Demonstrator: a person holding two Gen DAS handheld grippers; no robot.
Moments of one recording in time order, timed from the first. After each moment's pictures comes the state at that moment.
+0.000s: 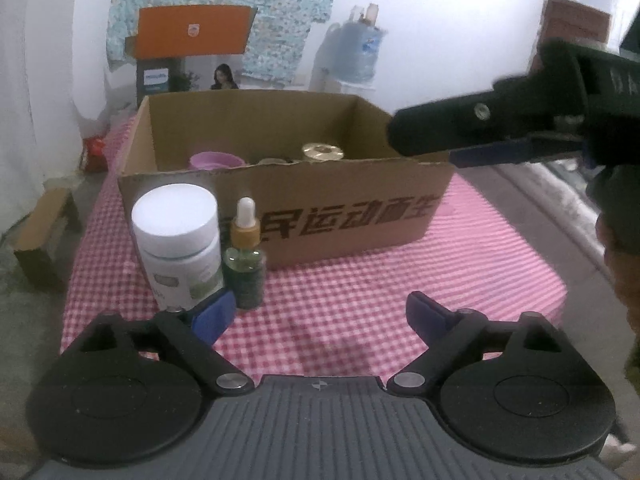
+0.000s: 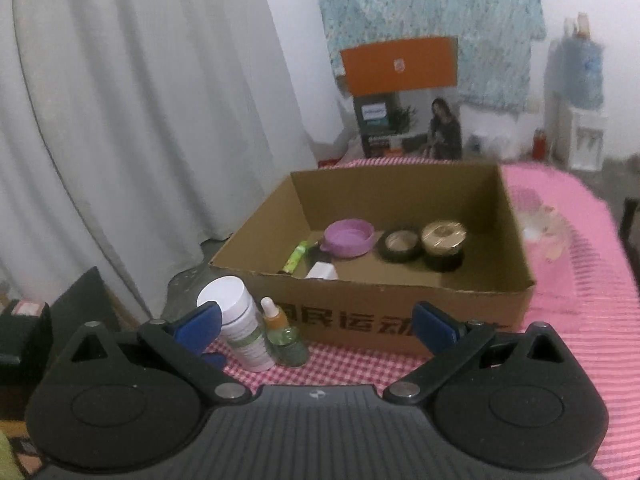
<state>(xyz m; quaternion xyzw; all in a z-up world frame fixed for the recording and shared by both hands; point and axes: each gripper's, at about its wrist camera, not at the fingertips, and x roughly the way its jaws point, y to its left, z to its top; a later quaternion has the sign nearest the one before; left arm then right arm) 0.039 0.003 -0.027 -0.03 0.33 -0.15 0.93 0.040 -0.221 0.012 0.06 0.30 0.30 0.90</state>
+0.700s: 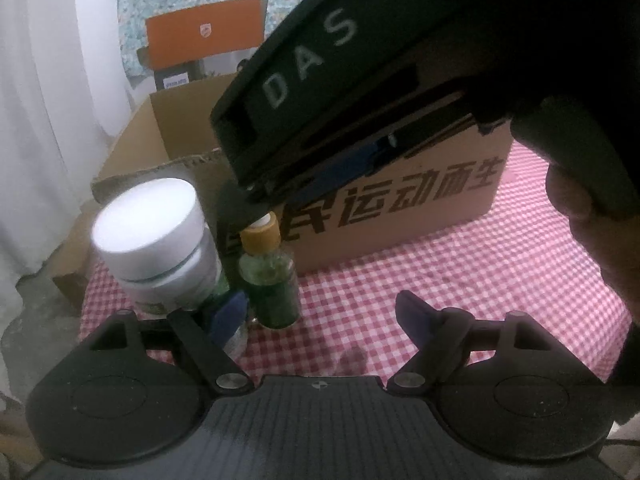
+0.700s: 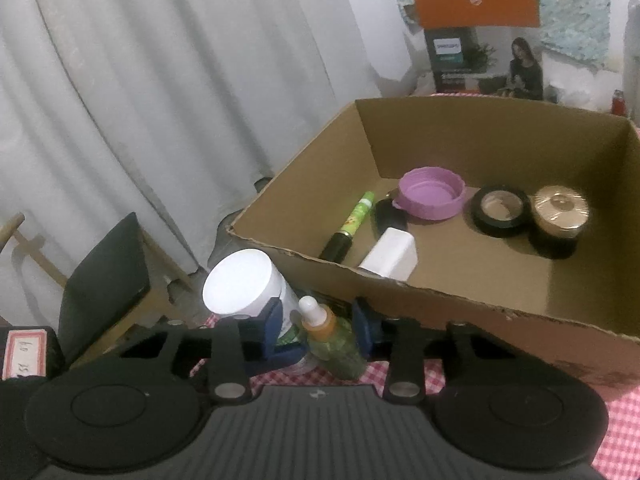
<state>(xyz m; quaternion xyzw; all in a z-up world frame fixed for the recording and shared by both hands) 0.074 -0.020 -0.051 0.05 0.35 -0.09 0.93 0.112 -0.145 -0.030 0.03 0.38 0.40 0.84</state>
